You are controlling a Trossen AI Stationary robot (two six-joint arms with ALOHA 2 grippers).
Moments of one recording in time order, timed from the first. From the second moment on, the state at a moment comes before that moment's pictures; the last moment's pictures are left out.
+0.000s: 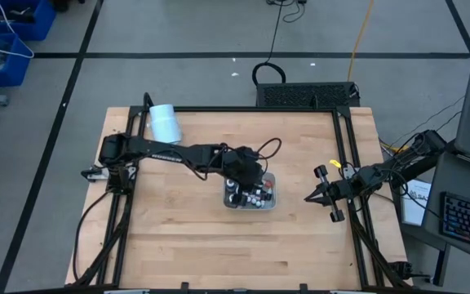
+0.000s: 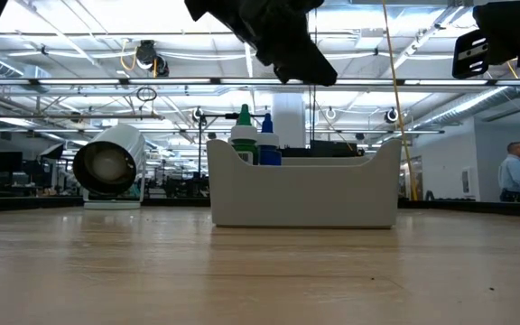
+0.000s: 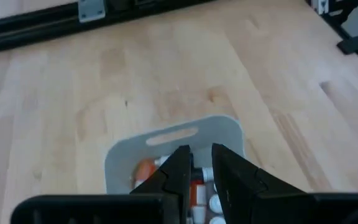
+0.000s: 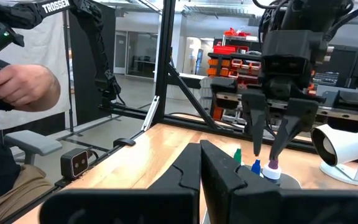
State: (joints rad) left arm -0.01 1.89 1.51 -0.33 0.18 0.22; right arm 0.49 0.38 0.02 0.48 0.18 -0.12
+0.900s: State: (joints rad) left arm -0.03 1.88 1.51 -0.34 0.08 0.25; right arm 0.49 0.38 0.02 0.48 0.18 -0.12
